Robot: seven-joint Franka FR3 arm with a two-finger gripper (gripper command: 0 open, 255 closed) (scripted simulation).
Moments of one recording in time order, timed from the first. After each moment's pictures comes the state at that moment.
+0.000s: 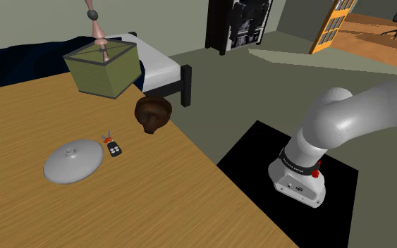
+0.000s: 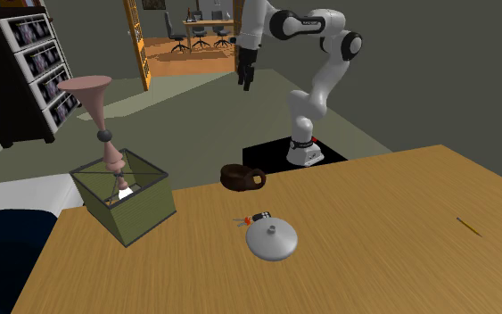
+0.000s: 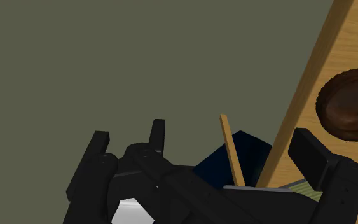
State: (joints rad) arm 0.01 -0.78 -0.03 -2.31 -0.04 1.69 0.16
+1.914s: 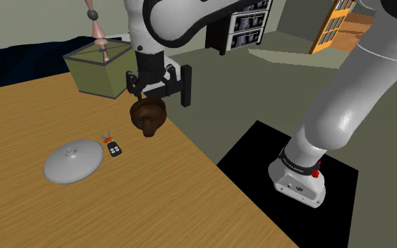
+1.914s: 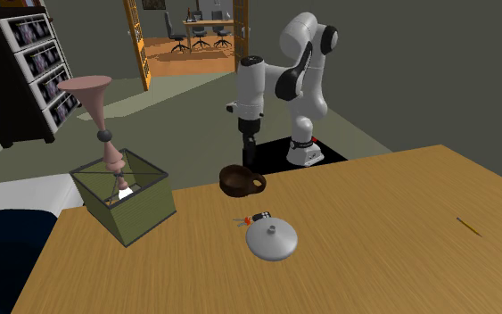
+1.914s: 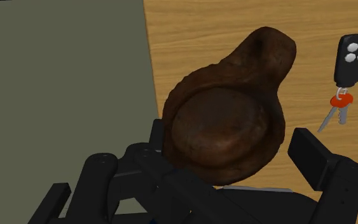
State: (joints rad) arm 0.09 -0.06 0.45 -2.06 0.01 2.03 0.88
